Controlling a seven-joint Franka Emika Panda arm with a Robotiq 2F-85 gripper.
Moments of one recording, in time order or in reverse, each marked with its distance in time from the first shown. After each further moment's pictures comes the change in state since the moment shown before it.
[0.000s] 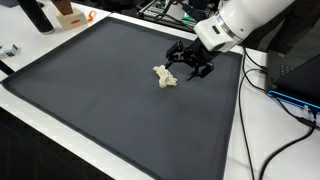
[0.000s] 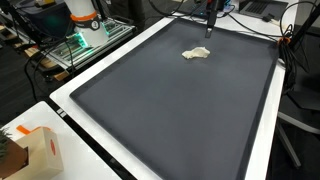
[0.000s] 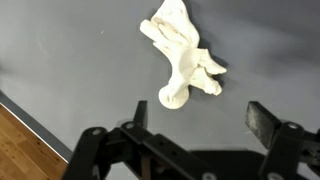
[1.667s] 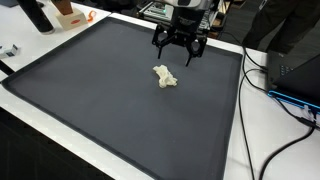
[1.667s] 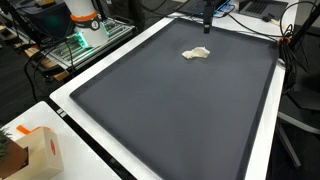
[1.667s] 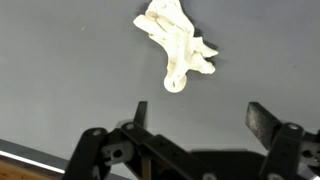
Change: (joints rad) arm -0.228 -0.252 0.076 -0.279 0.291 0.355 -0.248
